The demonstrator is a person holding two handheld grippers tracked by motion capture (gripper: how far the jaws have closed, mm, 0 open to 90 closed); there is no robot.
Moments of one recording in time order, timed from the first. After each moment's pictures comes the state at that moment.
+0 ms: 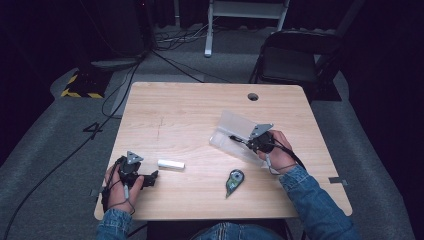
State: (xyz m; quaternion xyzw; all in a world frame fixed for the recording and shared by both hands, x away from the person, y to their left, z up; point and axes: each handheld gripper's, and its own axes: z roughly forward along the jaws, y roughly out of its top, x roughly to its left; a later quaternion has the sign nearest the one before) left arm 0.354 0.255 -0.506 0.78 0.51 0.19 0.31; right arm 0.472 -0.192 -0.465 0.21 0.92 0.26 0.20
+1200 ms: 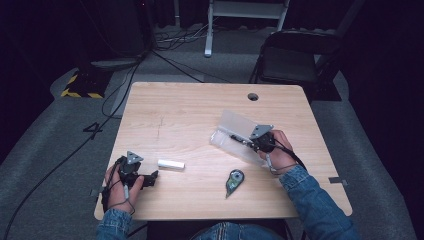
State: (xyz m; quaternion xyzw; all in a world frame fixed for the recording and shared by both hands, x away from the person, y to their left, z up) left arm 0.354 0.255 -0.506 0.78 0.51 0.19 0.31; right arm 0.474 -0.195 -0.468 0.20 0.92 0.25 0.23
